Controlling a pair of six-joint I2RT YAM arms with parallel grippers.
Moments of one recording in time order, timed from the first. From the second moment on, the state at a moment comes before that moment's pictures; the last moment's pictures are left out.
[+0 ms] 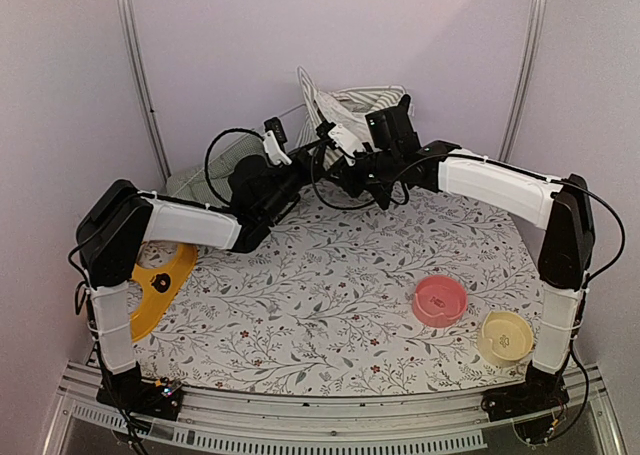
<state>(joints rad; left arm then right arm) -0.74 1.99 1.26 1.03 -0.12 -0.64 0.72 1.95 1.78 -0.29 -0.13 -0.26</state>
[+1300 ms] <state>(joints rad) -0.78 2.00 1.34 0.94 -0.07 -0.63 0.71 1.82 1.61 -0.23 -0.04 -0.20</state>
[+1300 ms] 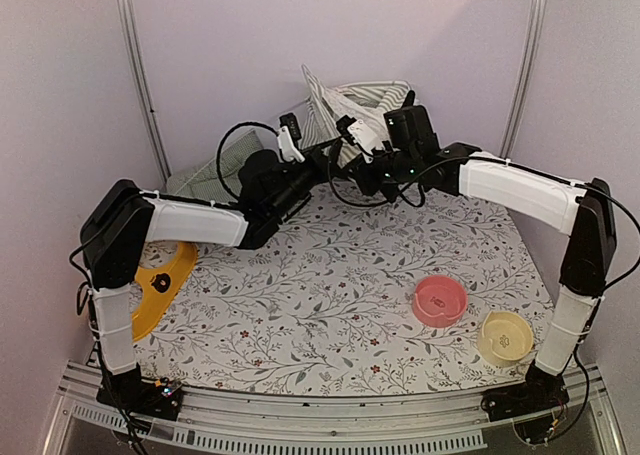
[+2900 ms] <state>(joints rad) -0.76 2.01 1.31 0.91 0.04 -0.64 0.57 1.62 1.36 -0.14 -0.32 -0.28</state>
